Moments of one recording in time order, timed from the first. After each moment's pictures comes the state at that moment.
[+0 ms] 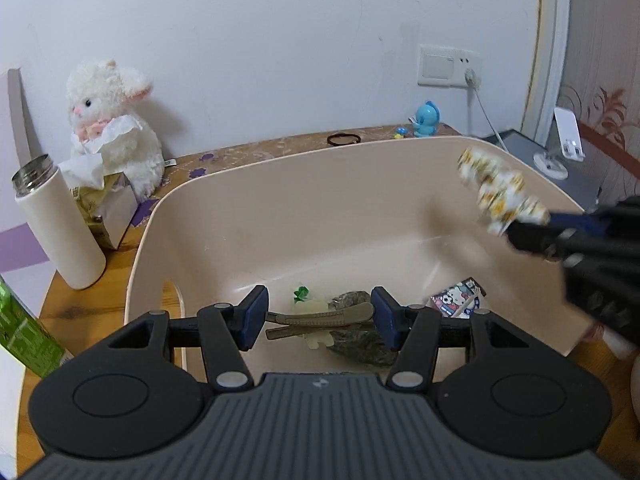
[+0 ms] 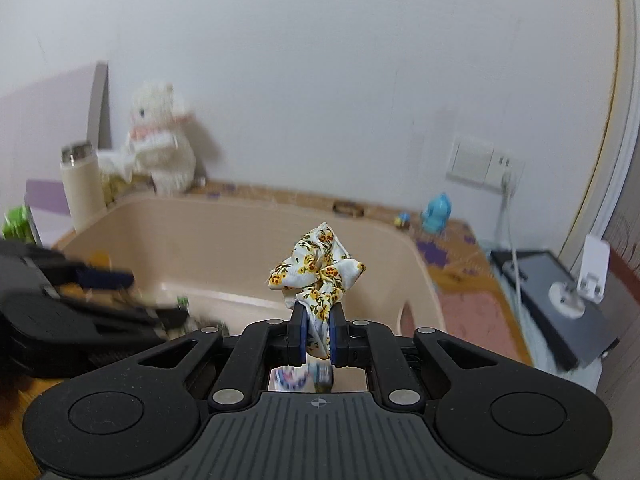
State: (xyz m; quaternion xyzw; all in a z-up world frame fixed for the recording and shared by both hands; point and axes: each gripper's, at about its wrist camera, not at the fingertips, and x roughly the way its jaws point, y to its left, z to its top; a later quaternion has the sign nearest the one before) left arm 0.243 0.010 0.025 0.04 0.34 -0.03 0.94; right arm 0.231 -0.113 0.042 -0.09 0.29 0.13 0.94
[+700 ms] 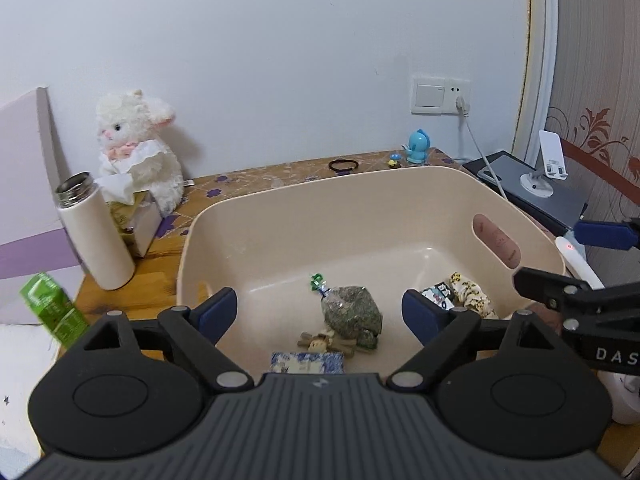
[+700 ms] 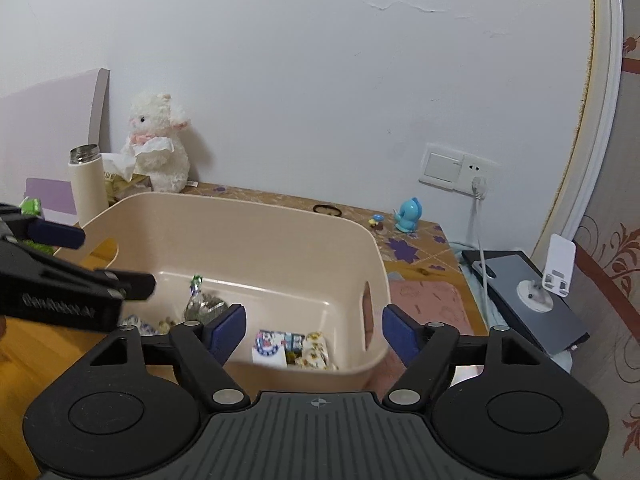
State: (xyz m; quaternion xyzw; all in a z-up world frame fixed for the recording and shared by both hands) left arm 0.184 0.008 0.066 0.03 0.31 -0.01 0.95; right arm 0.177 -0.145 0.068 -0.10 0.27 0.11 0.95
